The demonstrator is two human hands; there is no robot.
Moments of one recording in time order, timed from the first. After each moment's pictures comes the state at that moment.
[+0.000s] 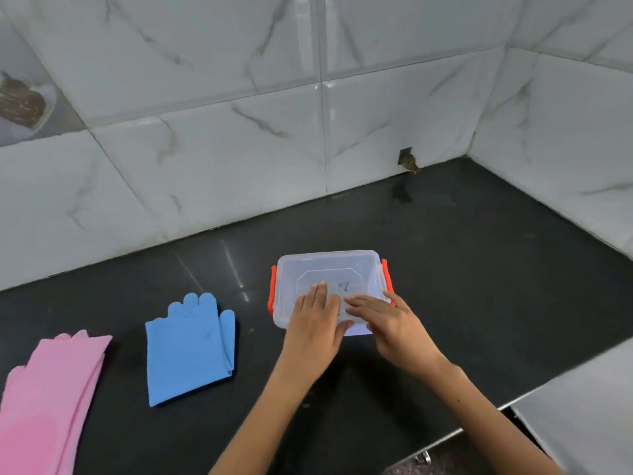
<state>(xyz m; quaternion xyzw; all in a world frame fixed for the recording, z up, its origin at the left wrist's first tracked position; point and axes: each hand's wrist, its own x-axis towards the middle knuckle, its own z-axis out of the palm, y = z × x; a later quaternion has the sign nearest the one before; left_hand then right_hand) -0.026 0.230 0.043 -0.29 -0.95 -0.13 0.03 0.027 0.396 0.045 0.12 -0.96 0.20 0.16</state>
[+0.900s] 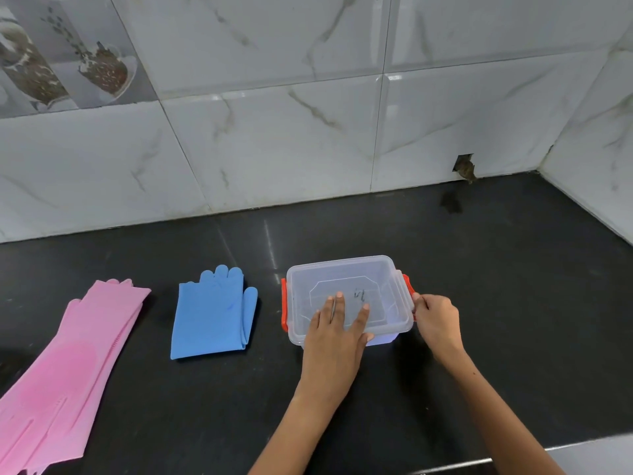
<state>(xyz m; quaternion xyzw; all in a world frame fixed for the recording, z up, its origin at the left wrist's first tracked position) 0.018 0.247 0.043 -0.19 -0.98 -0.06 0.06 -0.025 0.429 0.026 -0.27 -0.83 0.49 0.03</state>
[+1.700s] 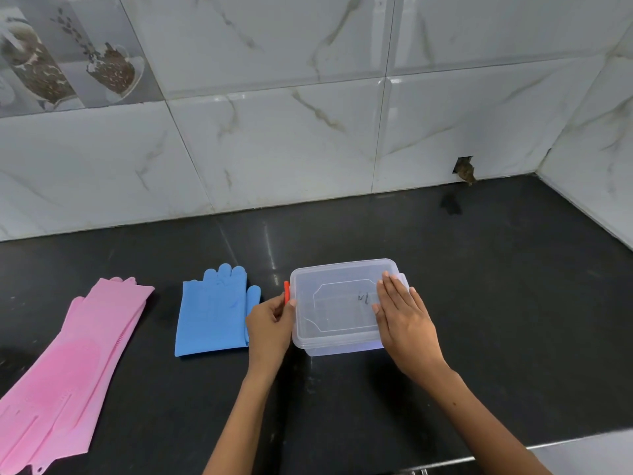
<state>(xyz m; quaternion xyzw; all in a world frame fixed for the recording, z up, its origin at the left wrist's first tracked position) -0.009 0.176 0.051 0.10 -0.82 -0.56 0.06 0.005 0.388 0.035 0.06 -0.99 0.08 0.05</state>
